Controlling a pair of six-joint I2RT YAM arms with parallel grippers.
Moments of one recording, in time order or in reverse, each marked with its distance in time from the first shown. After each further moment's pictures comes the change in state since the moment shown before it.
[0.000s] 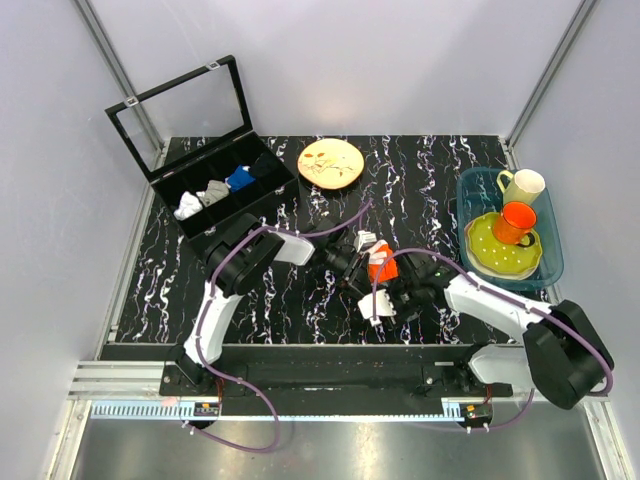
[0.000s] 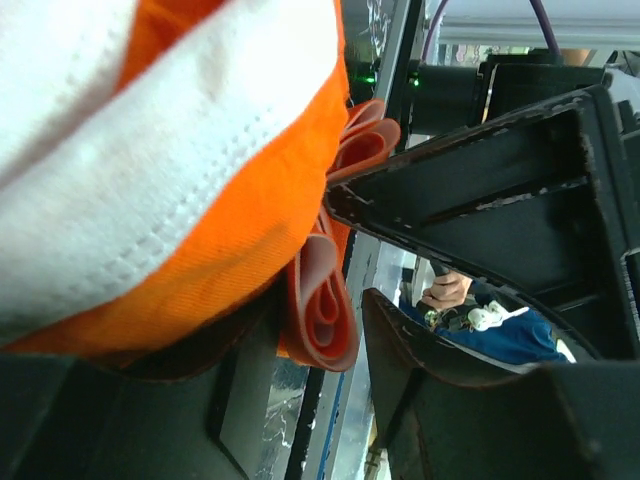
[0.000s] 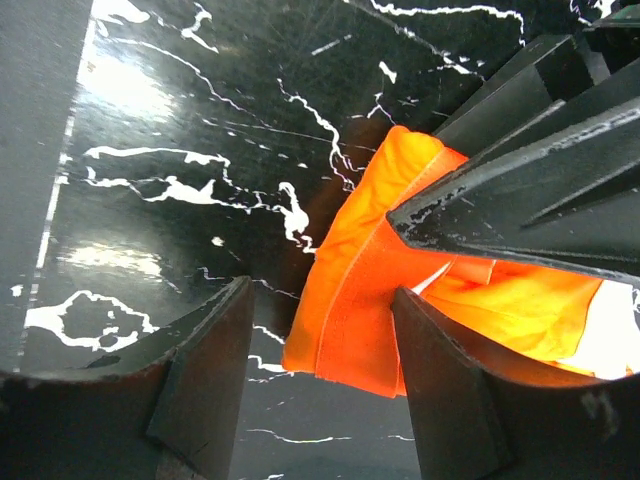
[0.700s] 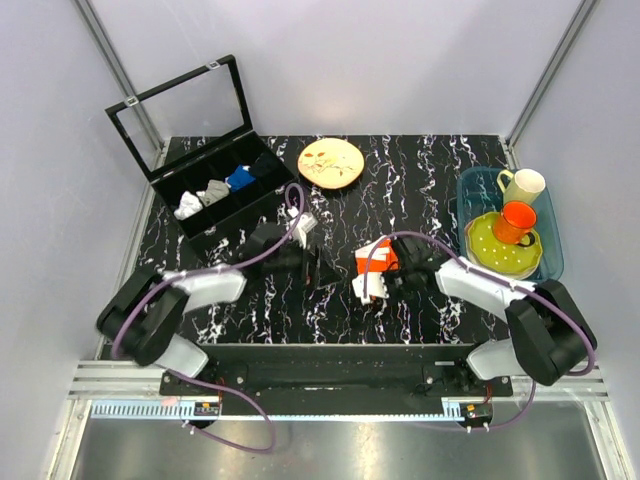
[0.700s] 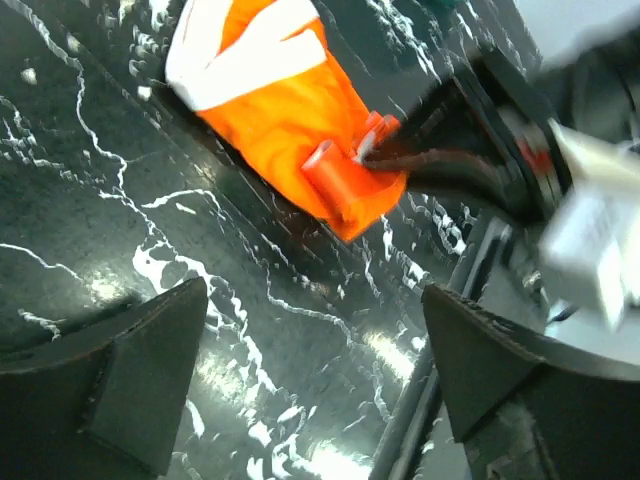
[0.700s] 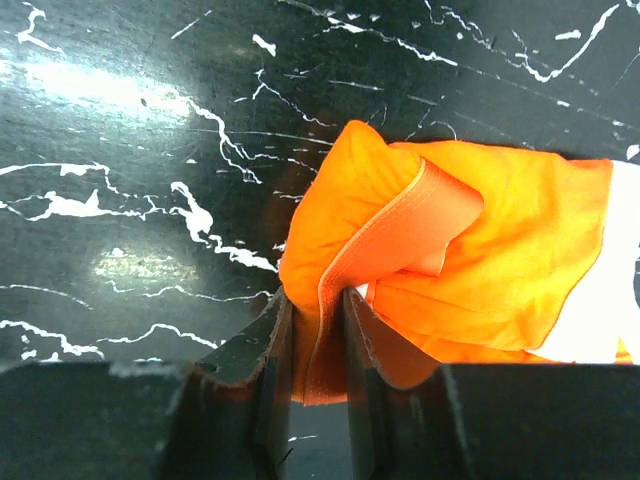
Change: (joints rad) left arm 0.123 -0.643 -0.536 0.257 -0.545 0.093; right arm -0.026 0.132 0.066 0.094 0.067 0.100
